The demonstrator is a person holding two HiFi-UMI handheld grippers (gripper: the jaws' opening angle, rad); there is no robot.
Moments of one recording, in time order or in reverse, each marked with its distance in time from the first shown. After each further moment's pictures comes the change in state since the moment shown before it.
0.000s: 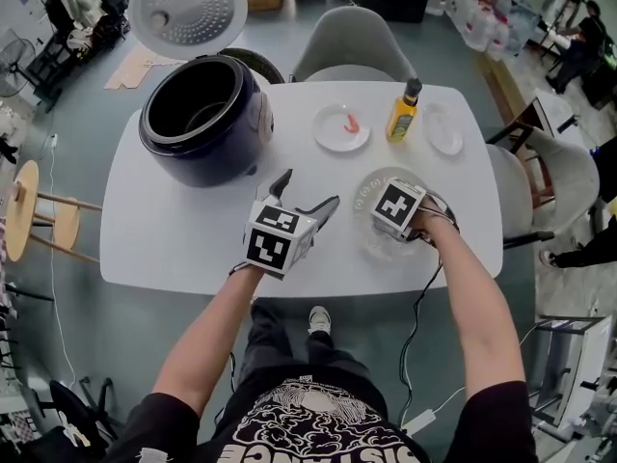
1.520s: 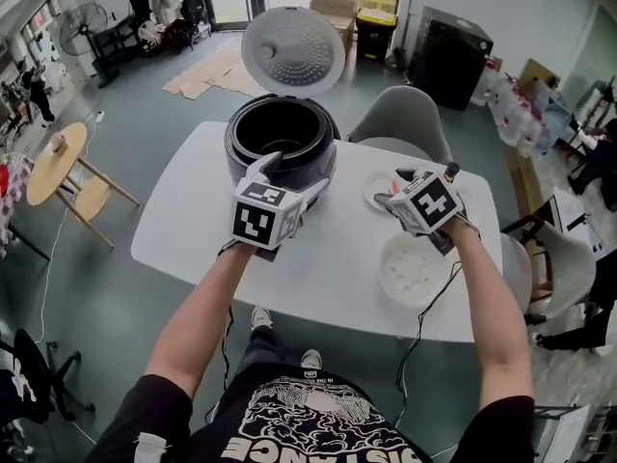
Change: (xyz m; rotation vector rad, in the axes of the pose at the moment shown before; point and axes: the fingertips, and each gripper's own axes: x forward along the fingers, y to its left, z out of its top) left arm -0.160 0.106 0.107 -0.037 -0.242 0.269; right arm -0.226 0.008 0.181 -0.130 -0.563 -0.220
